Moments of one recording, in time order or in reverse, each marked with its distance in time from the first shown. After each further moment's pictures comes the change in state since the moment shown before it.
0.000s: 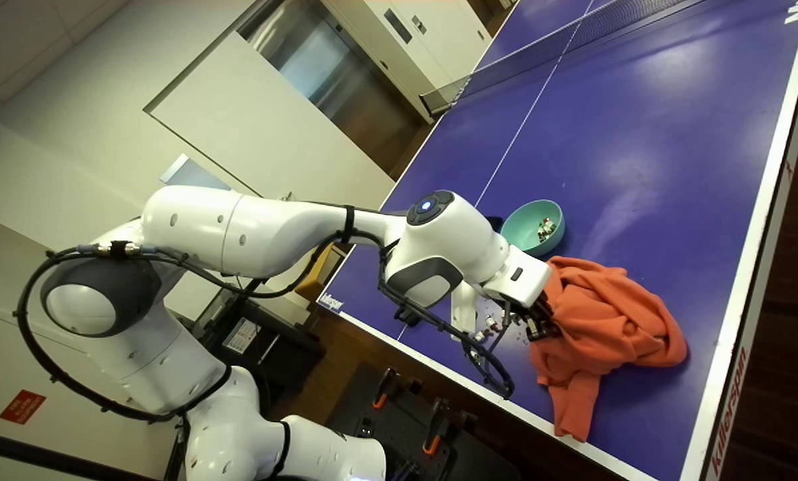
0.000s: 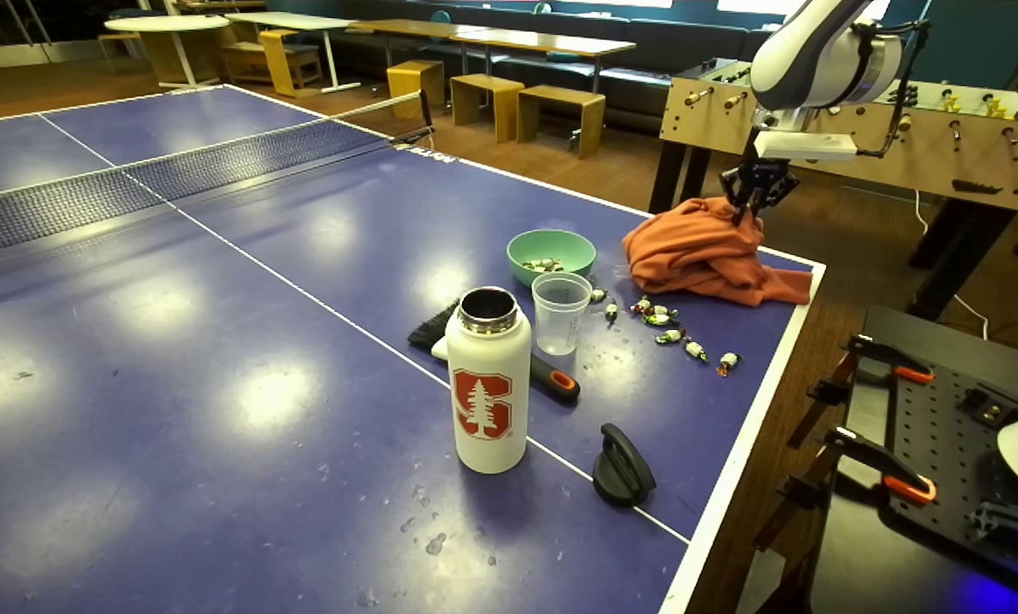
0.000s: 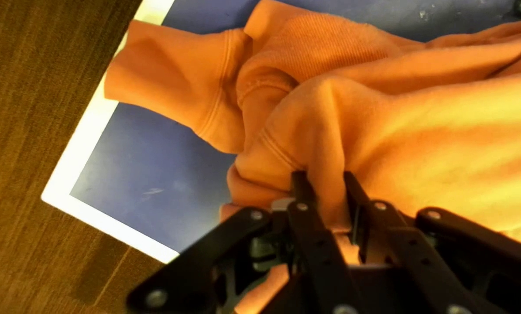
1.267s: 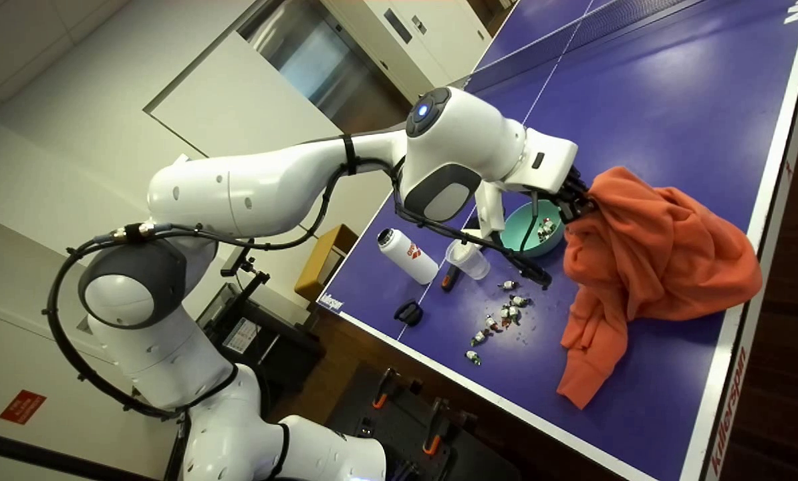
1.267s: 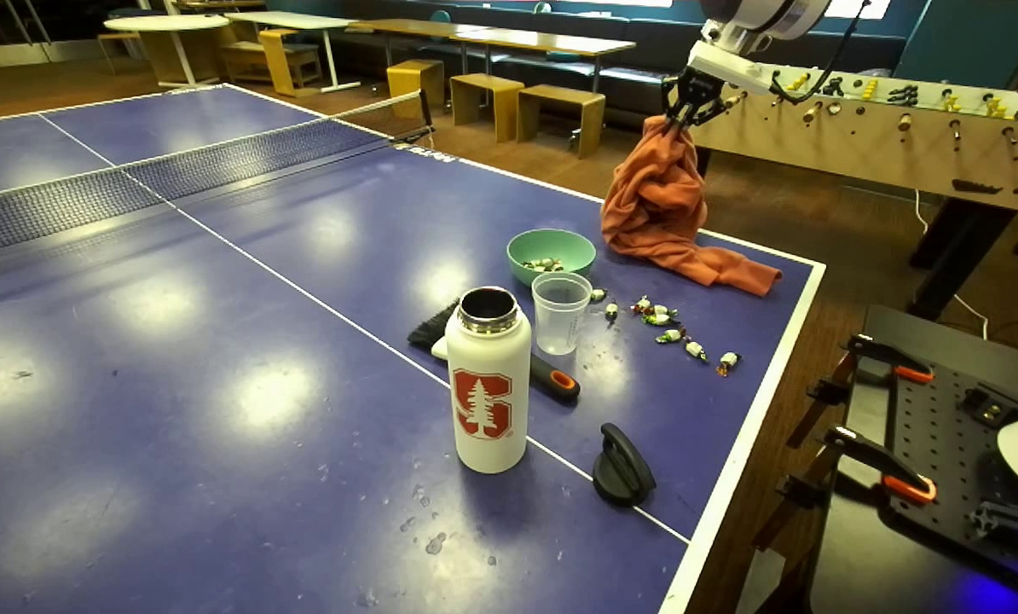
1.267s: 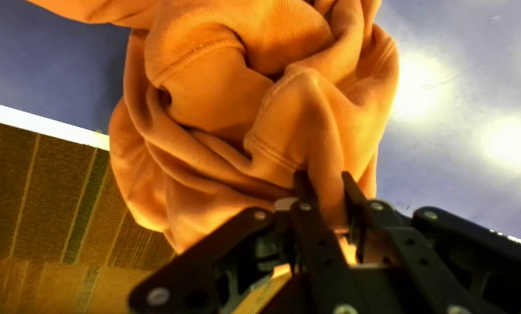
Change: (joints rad) arm -0.079 0.101 0.125 0.426 0.229 -0.017 0.028
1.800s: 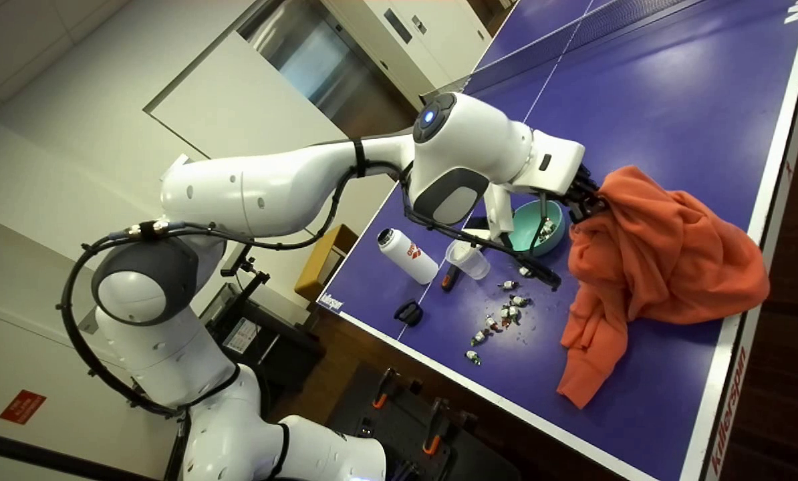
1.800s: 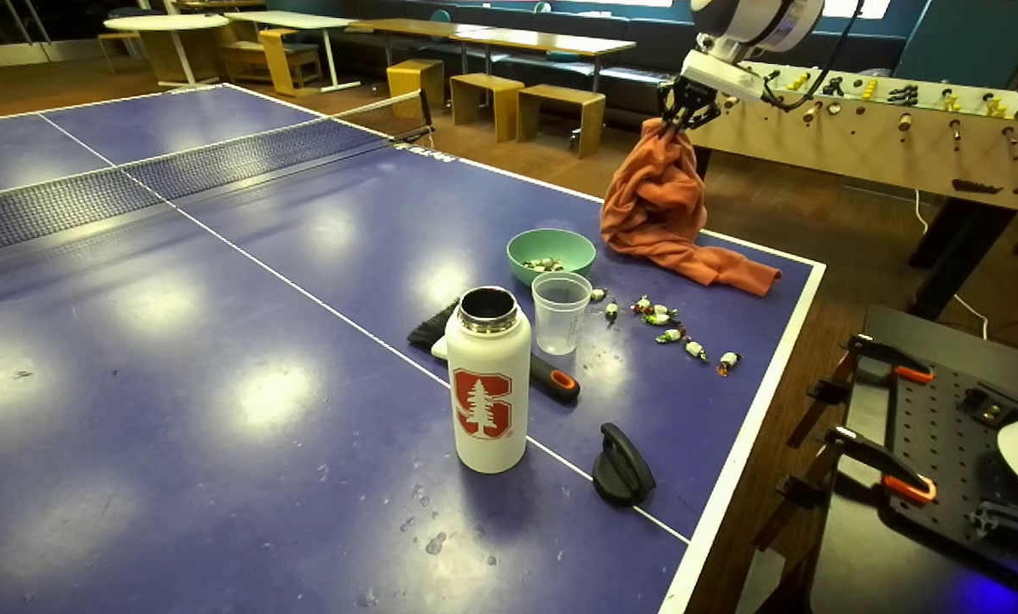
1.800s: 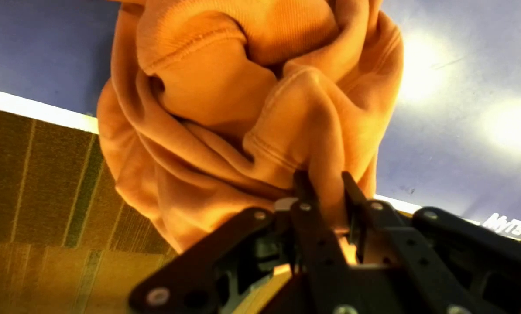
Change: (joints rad) arm 0.001 0.047 0.001 0.022 0.000 0.072 0.010
